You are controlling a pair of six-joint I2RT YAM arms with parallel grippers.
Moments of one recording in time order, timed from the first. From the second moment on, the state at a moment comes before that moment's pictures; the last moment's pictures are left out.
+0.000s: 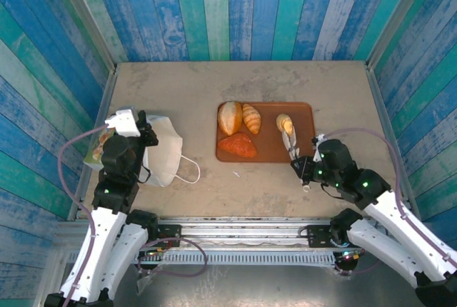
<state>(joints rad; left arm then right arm) -0.20 0.53 0.61 -0.15 -0.21 -0.19 0.58 0.65 0.59 -0.70 -0.08 0.77</state>
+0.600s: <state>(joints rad) -0.20 0.53 0.60 -0.15 -0.20 -0.20 0.47 0.34 0.33 -0.60 -0.10 1.24</state>
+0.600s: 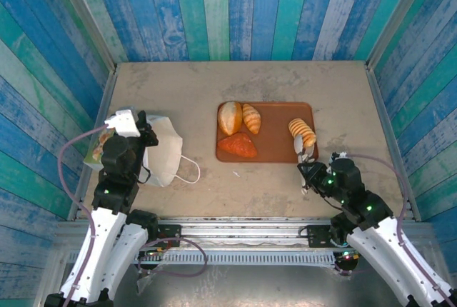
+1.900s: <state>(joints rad) -0.20 0.52 0.60 -0.15 -0.20 -0.20 0.44 1.22 0.94 -0.98 0.04 0.45</state>
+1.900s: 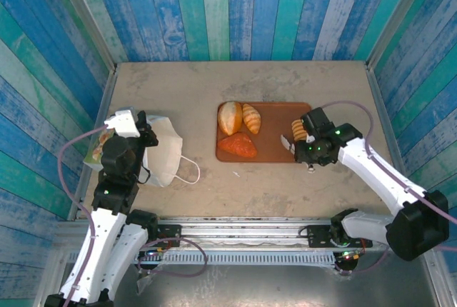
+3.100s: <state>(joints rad) -0.20 0.55 0.60 -0.15 -0.20 -0.20 0.47 1.42 1.03 -0.72 -0.12 0.55</state>
